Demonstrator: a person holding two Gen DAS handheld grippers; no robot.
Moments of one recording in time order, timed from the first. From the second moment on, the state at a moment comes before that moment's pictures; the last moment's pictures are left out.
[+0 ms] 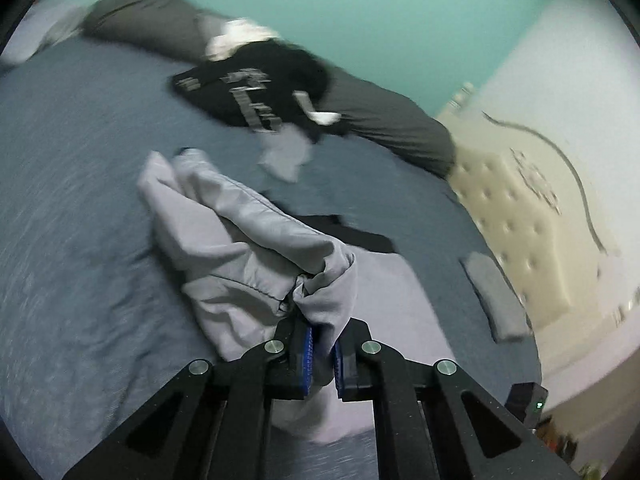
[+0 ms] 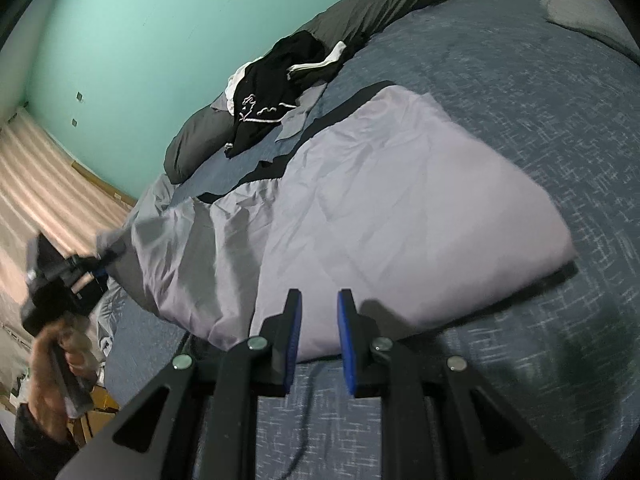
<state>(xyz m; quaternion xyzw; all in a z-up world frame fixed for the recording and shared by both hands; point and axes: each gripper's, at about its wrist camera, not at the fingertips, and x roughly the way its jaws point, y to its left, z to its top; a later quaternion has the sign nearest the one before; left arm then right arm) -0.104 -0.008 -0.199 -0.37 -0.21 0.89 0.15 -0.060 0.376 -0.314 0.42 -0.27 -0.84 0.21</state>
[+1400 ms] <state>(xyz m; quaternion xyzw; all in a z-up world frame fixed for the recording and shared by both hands) -0.095 0.091 -0.275 -0.50 -0.06 0.85 0.15 -0.101 0.414 -0.296 0.35 -0.32 -0.86 0.19</state>
